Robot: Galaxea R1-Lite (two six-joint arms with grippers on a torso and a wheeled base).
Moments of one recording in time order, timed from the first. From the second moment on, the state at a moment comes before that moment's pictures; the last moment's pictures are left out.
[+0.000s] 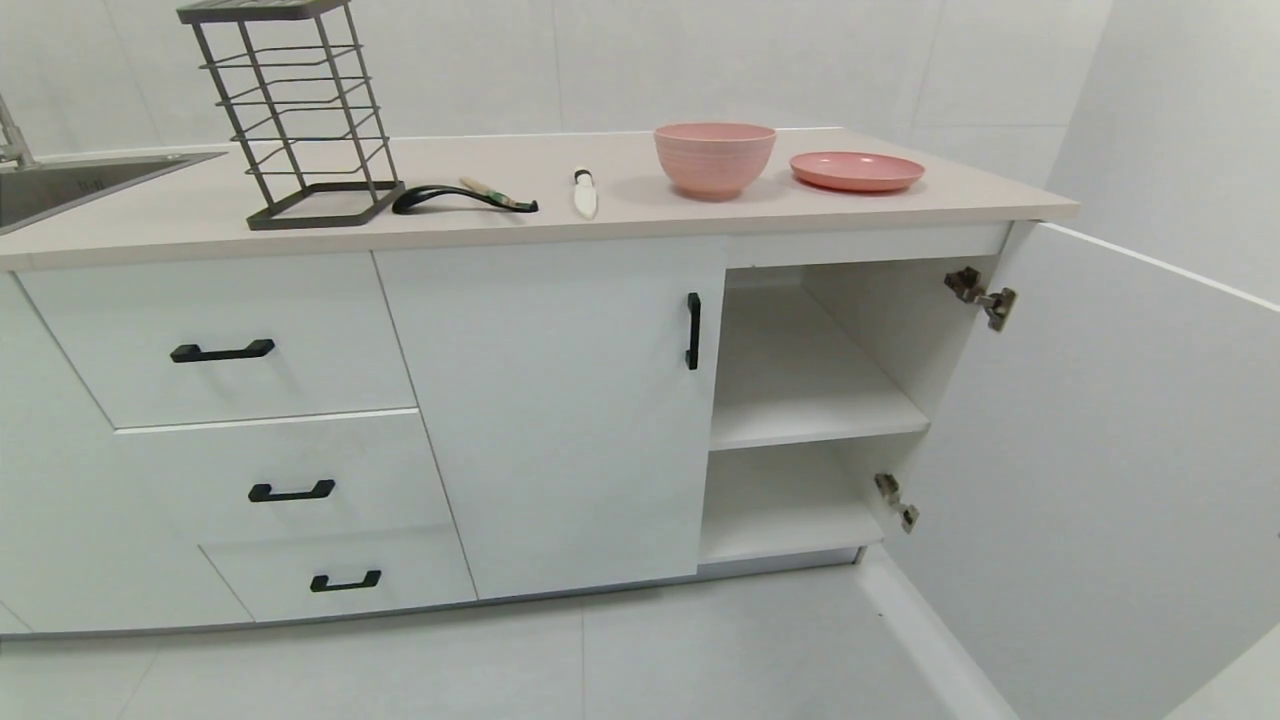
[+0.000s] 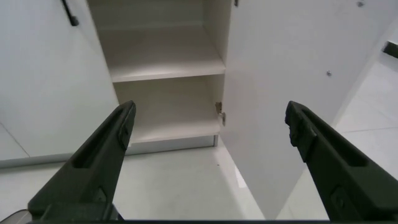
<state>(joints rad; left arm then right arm) 0.00 0.00 0.00 0.00 -0.06 0.01 0.00 0.00 0.00 0.01 0.00 0.00</state>
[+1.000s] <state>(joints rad) 0.00 0.00 0.00 0.00 -0.04 0.01 0.00 0.00 0.00 0.01 0.00 0.00</state>
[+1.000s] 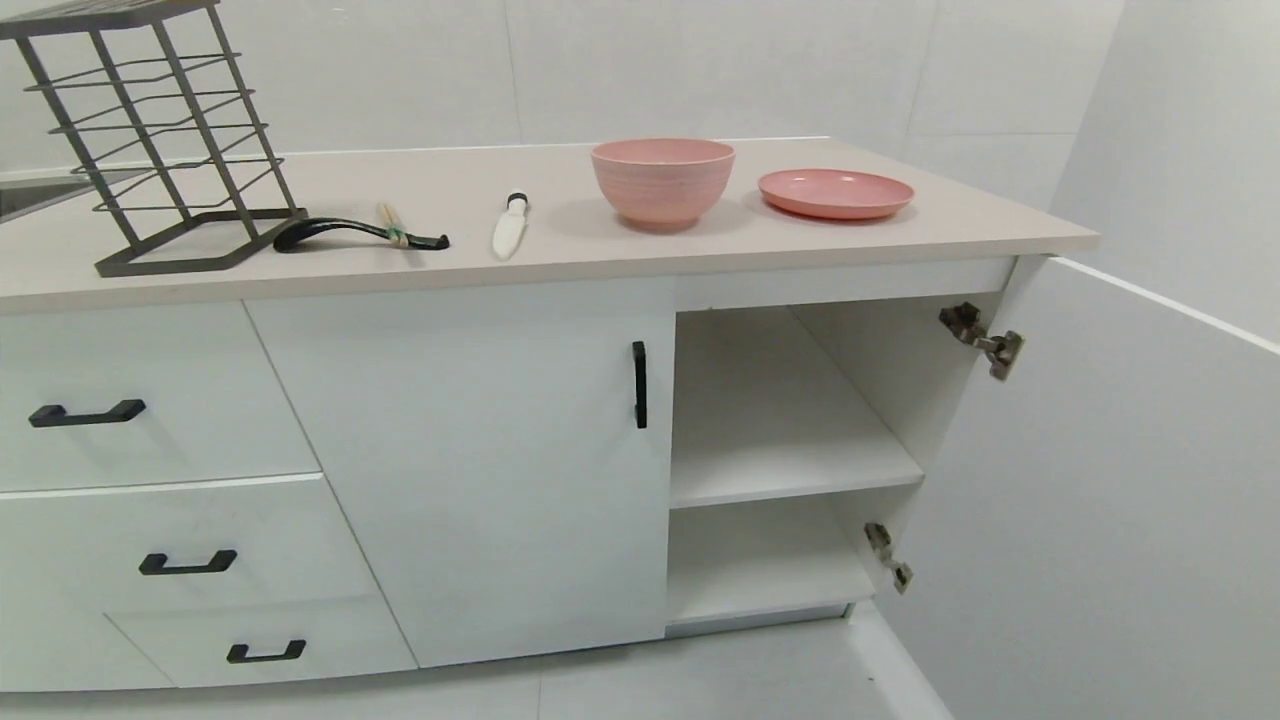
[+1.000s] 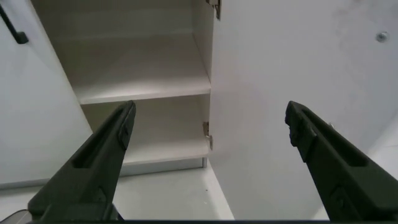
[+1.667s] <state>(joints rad) 0.00 0.00 0.00 0.00 -0.04 0.01 0.00 0.00 0.00 0.01 0.00 0.00</state>
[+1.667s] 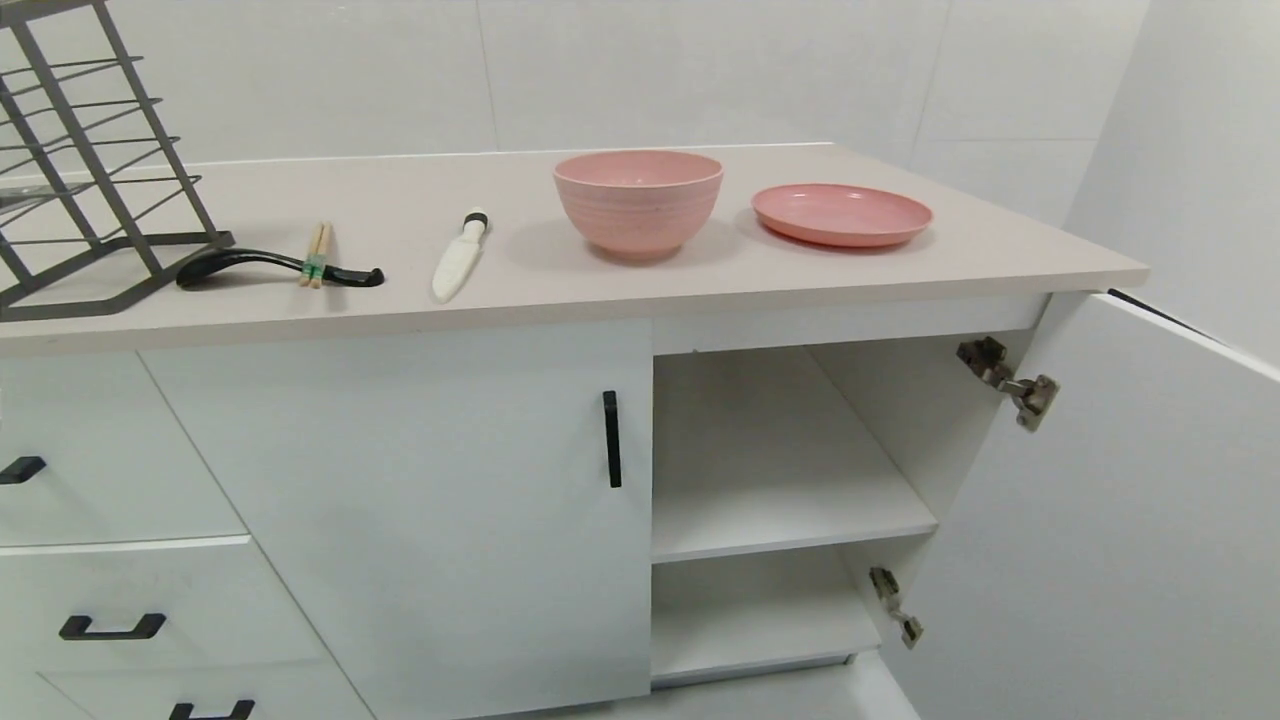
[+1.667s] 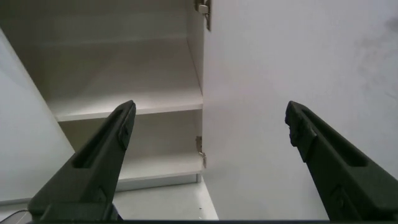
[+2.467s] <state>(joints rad) 0.00 0.00 0.00 0.00 -0.03 0.01 0.00 0.00 0.00 0.01 0.00 0.00</state>
